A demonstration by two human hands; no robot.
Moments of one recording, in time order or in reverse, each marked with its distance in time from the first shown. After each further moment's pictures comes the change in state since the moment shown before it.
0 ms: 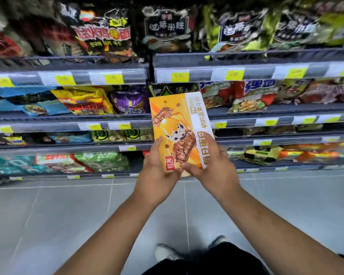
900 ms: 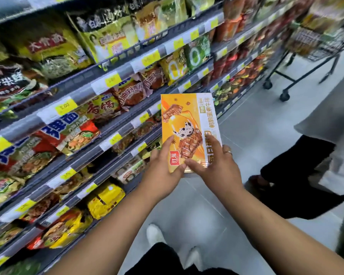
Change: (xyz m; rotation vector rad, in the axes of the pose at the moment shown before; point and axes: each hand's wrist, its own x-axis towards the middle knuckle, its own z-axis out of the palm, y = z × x) left_hand -0.029 0.240 0.378 0.286 -0.618 0.480; right_hand -0.121 0.322 -0.253 0.165 0.532 0.607
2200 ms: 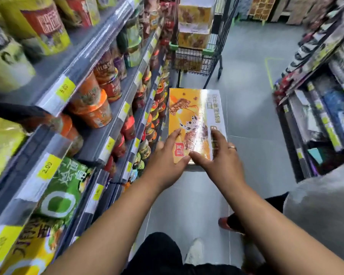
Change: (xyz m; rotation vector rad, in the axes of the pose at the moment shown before) left_hand 0.574 0.293 0.259 0.082 -0.529 0.451; right_hand 0.498 0.202 -0.234 0.055 0.527 0.486
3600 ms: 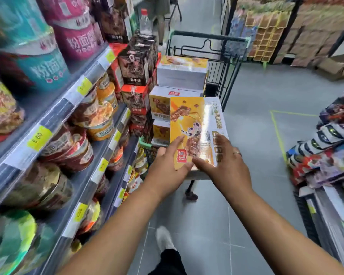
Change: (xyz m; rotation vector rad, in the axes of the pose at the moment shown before) left_hand 0.792 0.155 -0.006 -0.053 0.016 0.061; right_hand 0.813 -0.032 -0.044 -0.045 0.055 -0.047
